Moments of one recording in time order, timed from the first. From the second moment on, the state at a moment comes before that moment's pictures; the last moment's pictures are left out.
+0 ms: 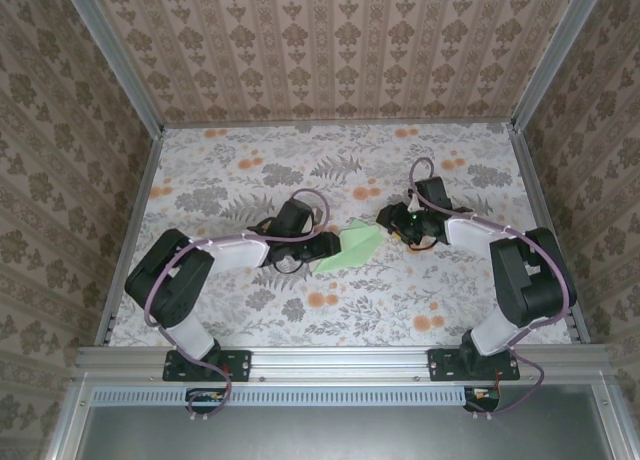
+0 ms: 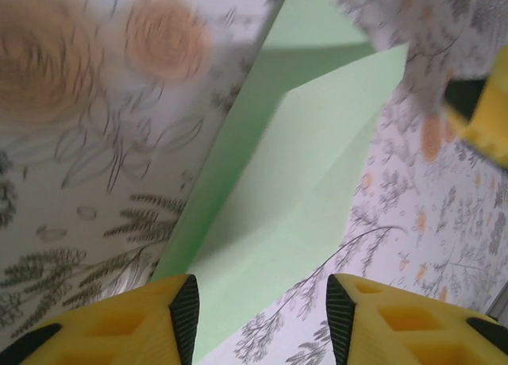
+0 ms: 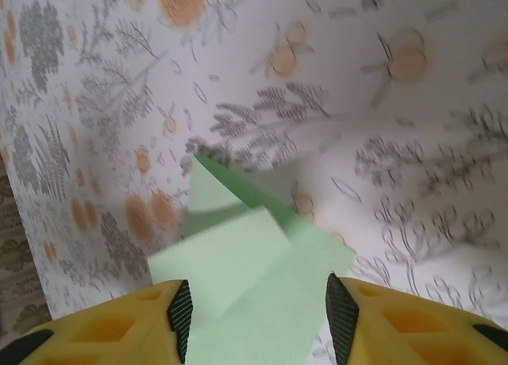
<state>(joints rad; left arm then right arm) -0.72 1.65 0.82 -0.02 0.37 -0.79 0.24 1.59 0.80 -0.14 -0.43 0.83</state>
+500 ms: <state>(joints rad) -0.59 1.55 0.85 -0.16 0.30 -0.67 0.39 1.67 0.77 -0.04 -0.41 1.03</state>
